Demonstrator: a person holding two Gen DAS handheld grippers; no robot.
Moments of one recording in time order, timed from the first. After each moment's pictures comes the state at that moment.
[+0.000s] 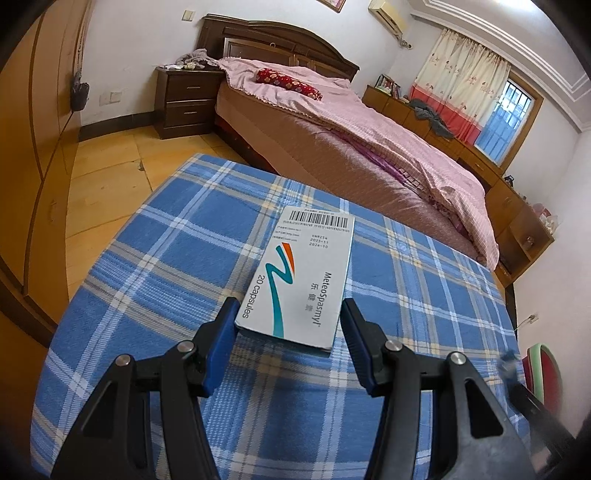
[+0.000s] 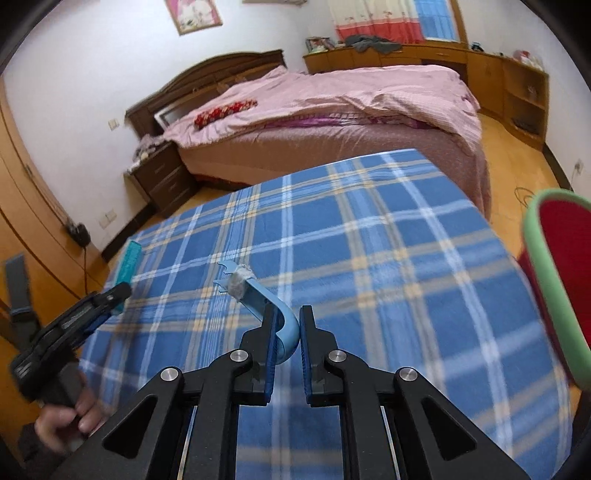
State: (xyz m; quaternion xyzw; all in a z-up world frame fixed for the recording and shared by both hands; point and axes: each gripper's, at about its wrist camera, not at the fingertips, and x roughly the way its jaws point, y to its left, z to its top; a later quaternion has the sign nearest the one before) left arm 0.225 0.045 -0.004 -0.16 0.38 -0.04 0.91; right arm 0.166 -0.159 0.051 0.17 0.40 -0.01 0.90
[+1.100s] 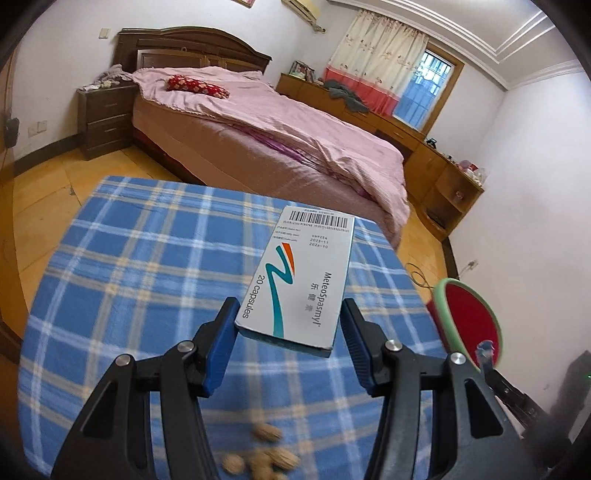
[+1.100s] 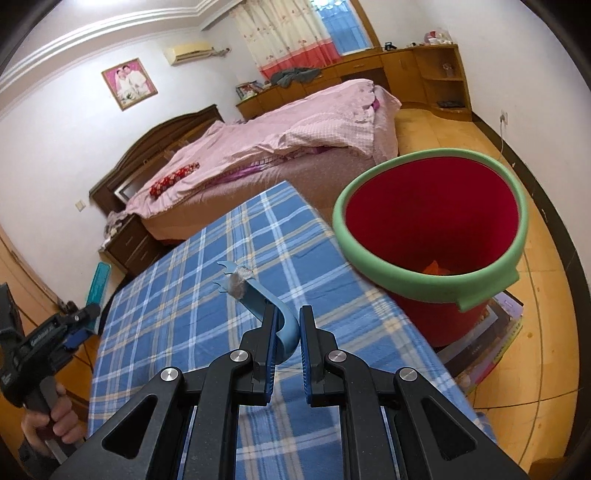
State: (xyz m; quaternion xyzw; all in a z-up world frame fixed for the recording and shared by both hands) left arm 0.127 -0.037 0.071 -0.13 0.38 -0.20 0.89; right arm 0.006 -0.262 0.084 0.26 0.32 -0.12 0.90
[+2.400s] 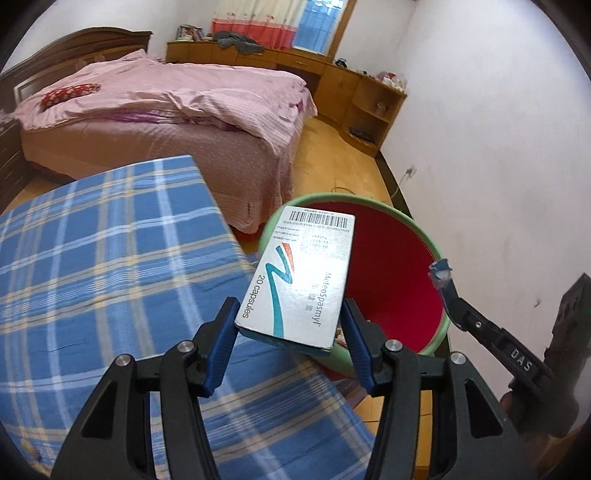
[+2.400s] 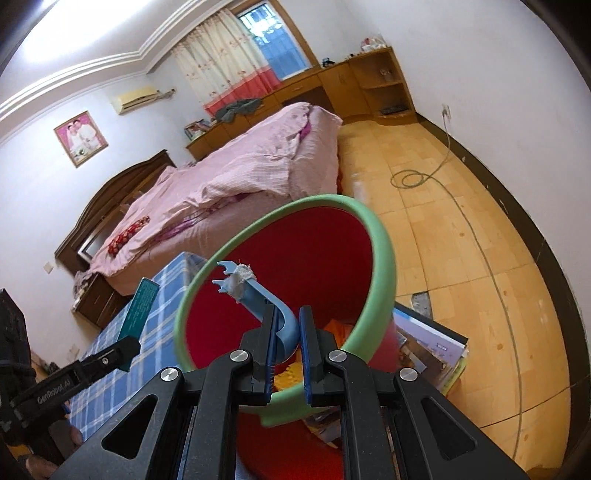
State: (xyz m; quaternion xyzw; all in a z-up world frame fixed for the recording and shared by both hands) left arm 0.094 -0.318 0.051 0.01 0.42 -0.36 0.83; right arm -0.032 -0.426 0.062 0.31 0.28 -0.21 0.89
